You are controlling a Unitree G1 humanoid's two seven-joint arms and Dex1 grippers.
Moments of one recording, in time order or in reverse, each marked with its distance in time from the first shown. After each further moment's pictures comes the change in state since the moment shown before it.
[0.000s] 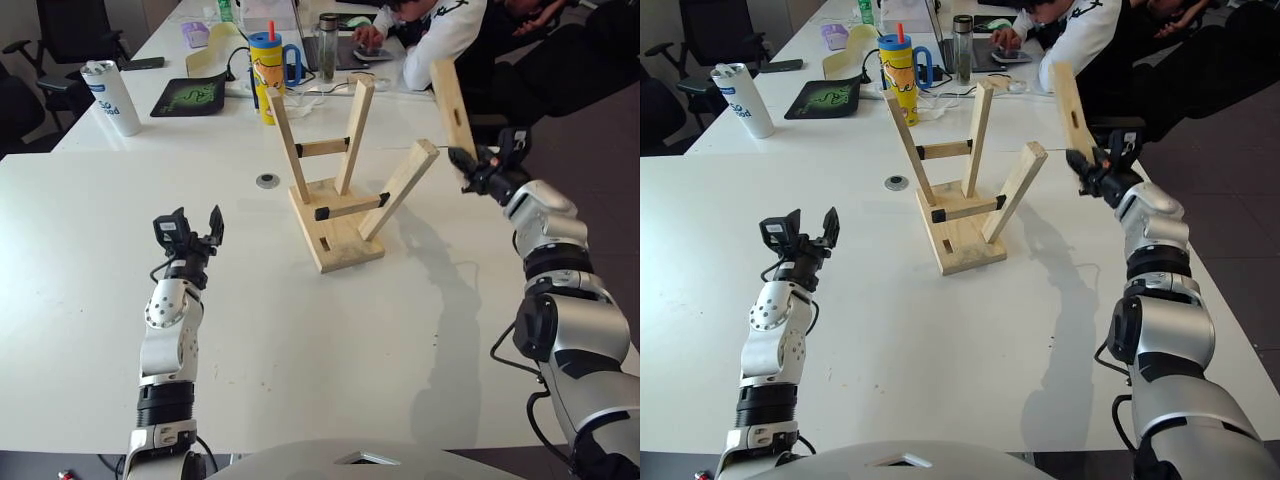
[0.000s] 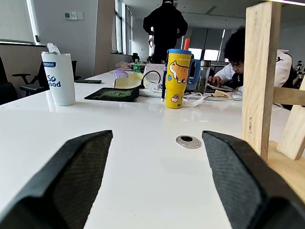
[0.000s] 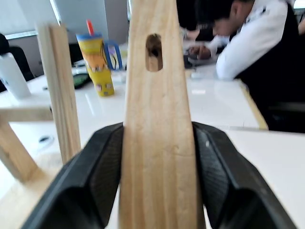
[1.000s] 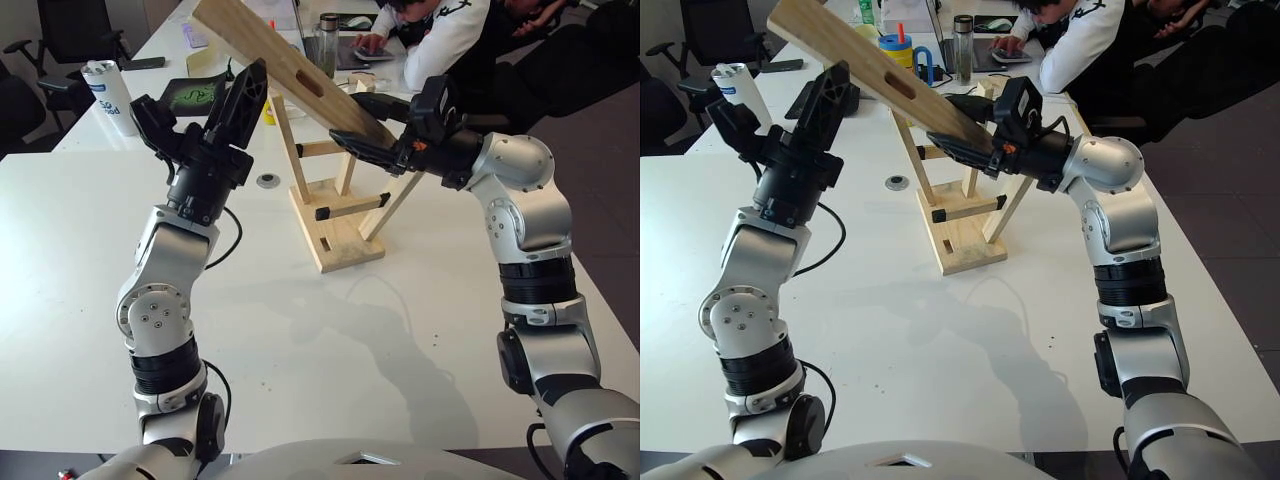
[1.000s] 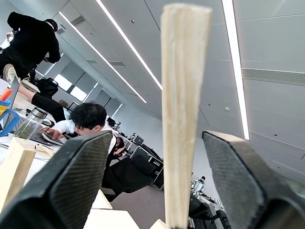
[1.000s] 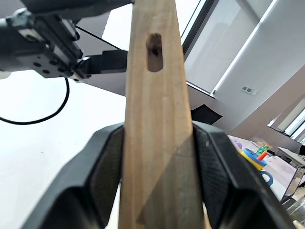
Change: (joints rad) left arm -0.263 -0.055 0.052 -0.425 -0.943 0.446 0.089; right arm 0.226 0.067 0.370 -0.923 0.063 0.148 0.316
